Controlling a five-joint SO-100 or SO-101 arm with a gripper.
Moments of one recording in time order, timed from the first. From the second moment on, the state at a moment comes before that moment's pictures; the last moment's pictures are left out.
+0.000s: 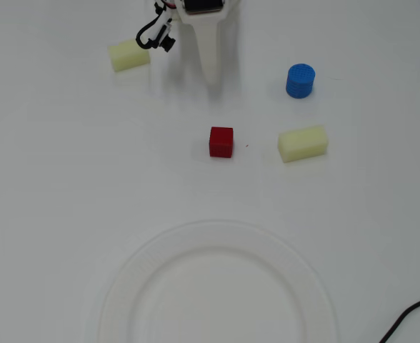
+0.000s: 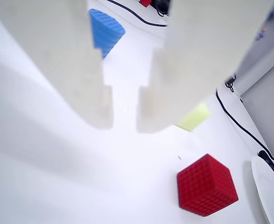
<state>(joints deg) -2.8 197.1 185.8 63.7 4.7</state>
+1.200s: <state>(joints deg) -7.5 165.3 153.9 65.0 6.4</state>
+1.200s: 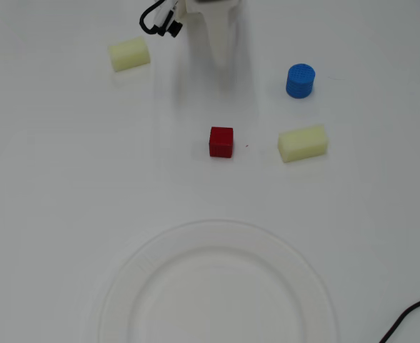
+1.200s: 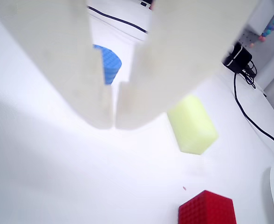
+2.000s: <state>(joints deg) -10.9 134.9 140.6 57.8 9.6</state>
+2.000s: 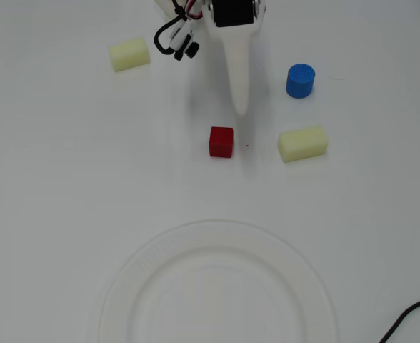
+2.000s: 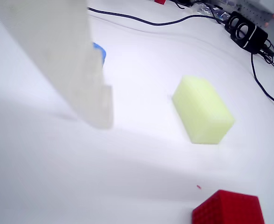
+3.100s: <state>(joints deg) -4.3 108.1 134.8 38.6 1.6</state>
